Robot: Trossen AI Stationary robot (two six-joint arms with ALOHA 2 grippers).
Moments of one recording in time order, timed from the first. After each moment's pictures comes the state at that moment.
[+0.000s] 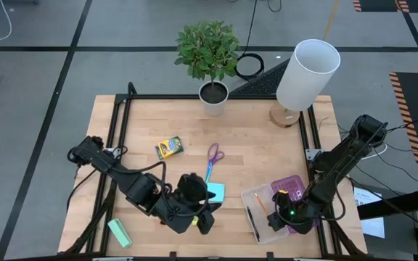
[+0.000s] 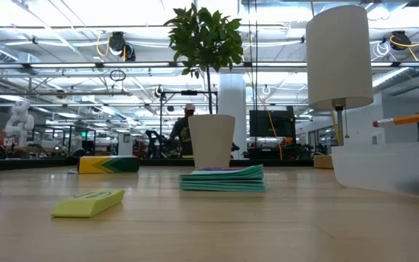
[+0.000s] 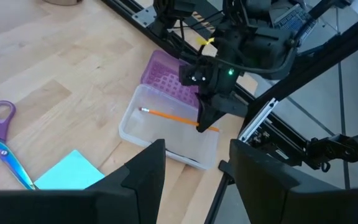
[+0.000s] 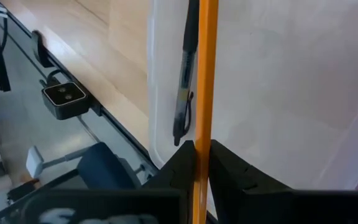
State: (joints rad) left arm -0.57 1.86 1.98 -0.83 -0.59 -1.03; right arm 0.92 1.38 0.64 -0.18 0.23 2.00
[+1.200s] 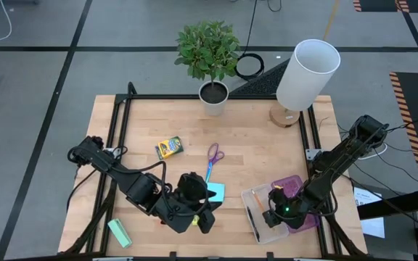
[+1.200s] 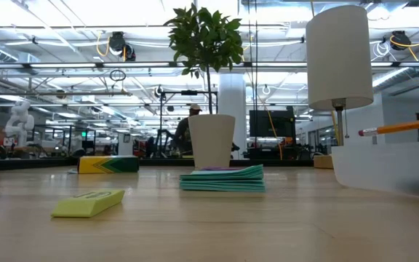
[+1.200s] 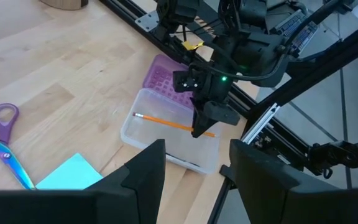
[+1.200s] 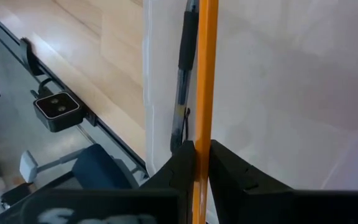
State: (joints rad) left arm -0.57 1.86 1.98 -0.82 -0.61 -1.03; right arm 0.84 1.38 0.64 -0.18 0.15 1.95
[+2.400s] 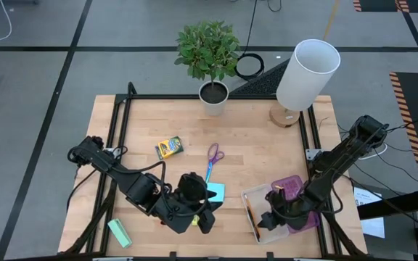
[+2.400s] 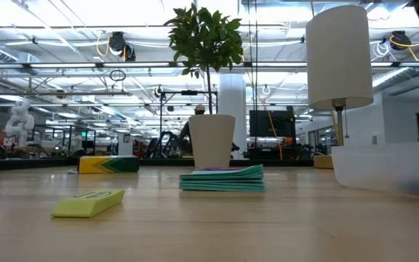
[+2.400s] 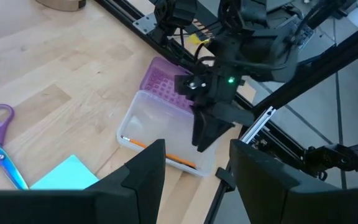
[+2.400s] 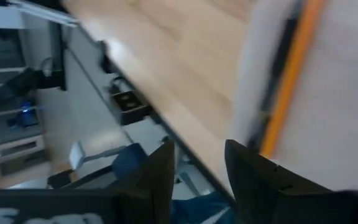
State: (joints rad) left arm -0.57 1.86 1.98 -0.81 -0.61 -1.04; right arm 0.84 1.38 0.68 -0.04 0.26 1.86
